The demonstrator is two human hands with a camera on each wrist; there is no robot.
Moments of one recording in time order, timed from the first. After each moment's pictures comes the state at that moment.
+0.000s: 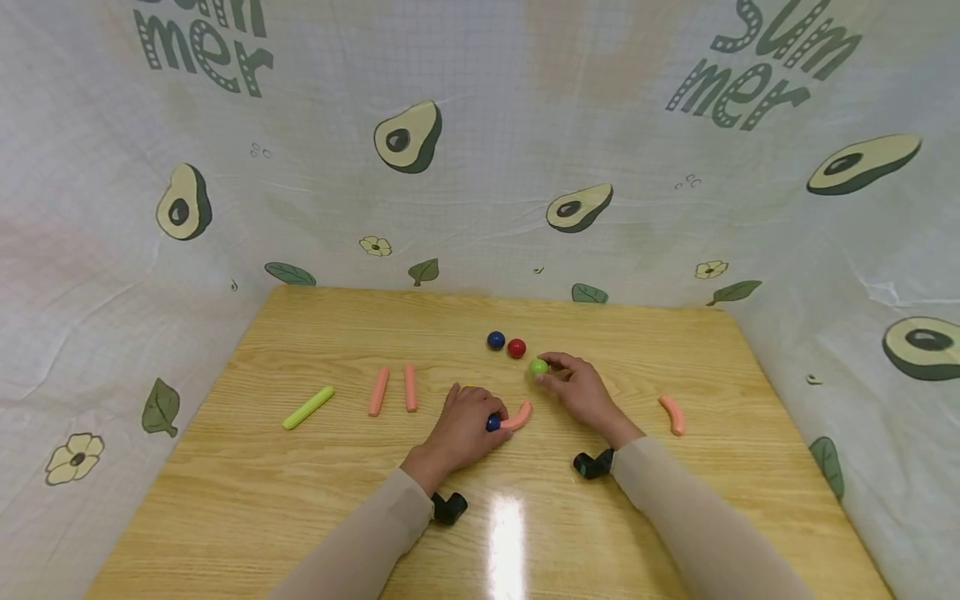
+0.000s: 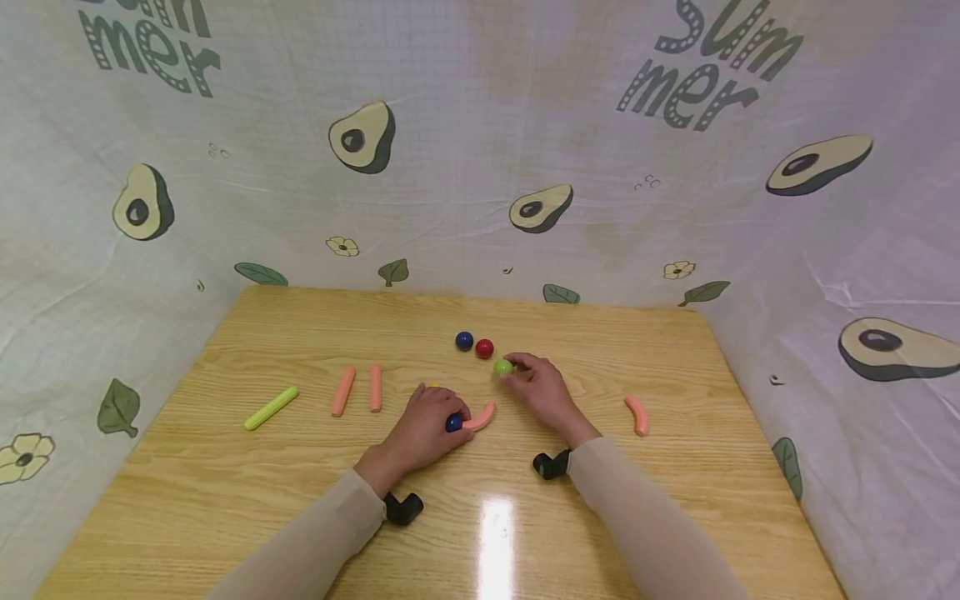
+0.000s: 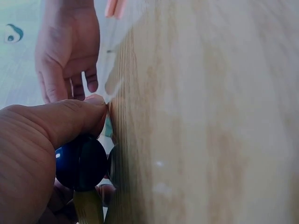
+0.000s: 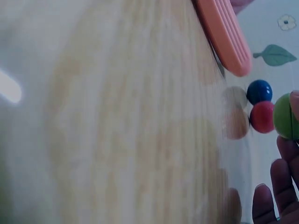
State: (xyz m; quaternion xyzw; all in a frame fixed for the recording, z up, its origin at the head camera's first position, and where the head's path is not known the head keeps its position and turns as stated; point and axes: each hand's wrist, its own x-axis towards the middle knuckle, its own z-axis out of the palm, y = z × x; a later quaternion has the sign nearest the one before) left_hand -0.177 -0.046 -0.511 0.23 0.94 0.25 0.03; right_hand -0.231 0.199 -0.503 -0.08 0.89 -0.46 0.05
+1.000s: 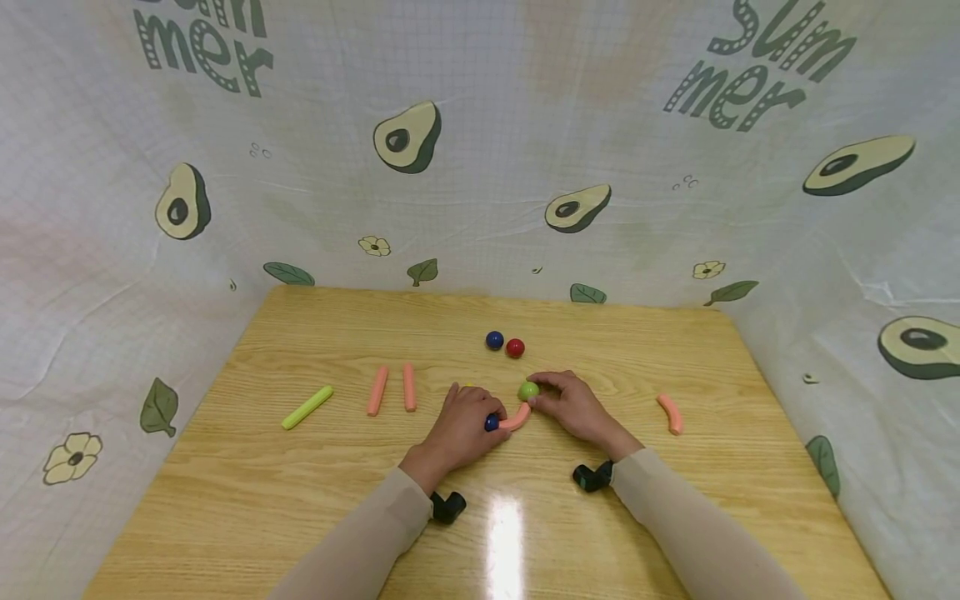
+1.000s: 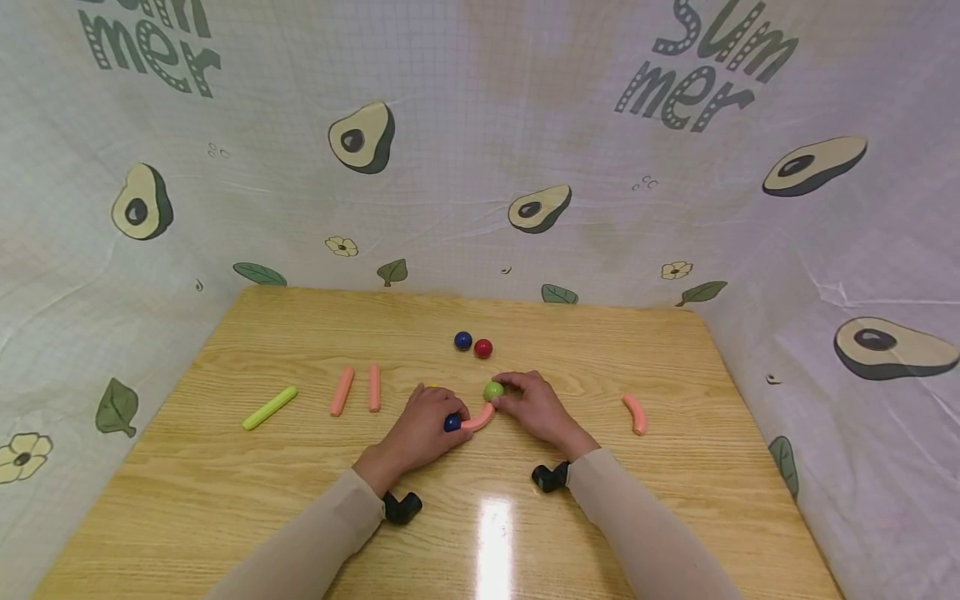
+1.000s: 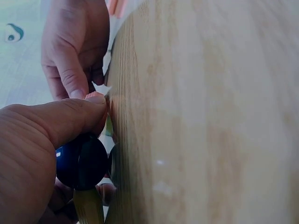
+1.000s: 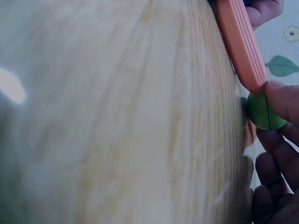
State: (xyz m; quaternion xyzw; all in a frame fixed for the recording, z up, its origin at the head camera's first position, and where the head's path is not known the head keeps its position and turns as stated) left_hand -0.176 -0.047 -0.512 0.24 0.94 0.24 0.02; right_hand -0.212 0.196 -0.512 -0.14 0.90 -0.42 0.08
